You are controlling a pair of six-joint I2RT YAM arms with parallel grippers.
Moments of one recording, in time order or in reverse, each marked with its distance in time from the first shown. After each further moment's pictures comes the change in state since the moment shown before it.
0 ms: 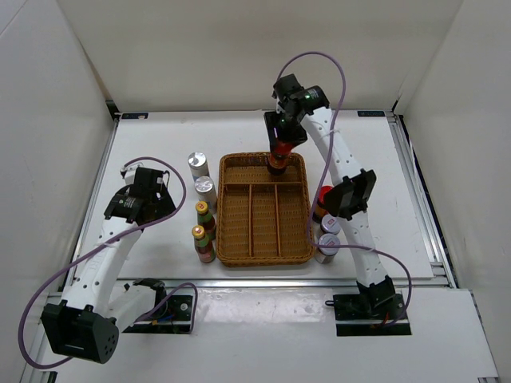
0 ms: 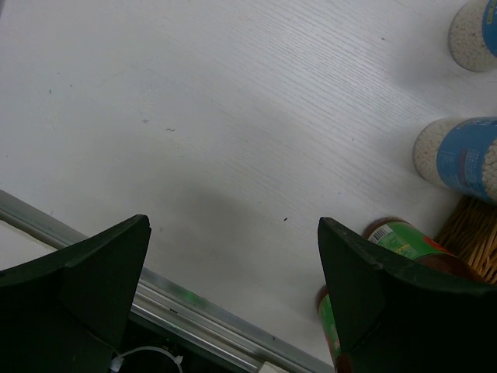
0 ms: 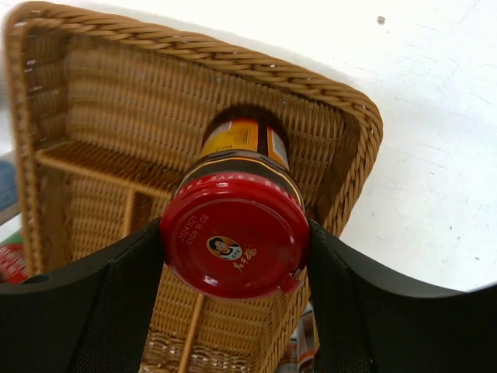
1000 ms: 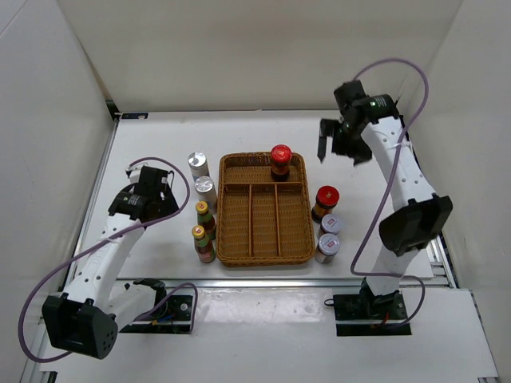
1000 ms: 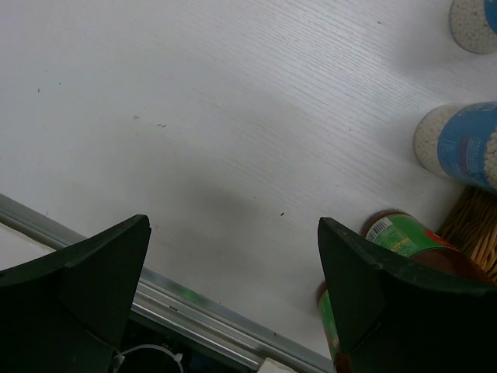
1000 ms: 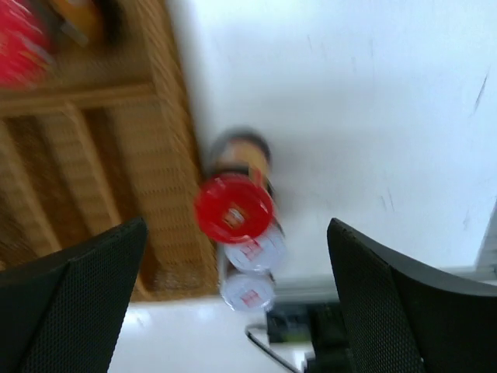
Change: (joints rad) left arm -0.028 0.031 -0.001 0.000 0.002 -0.003; right arm -0.178 -0.626 -0.764 0.085 0.136 0.132
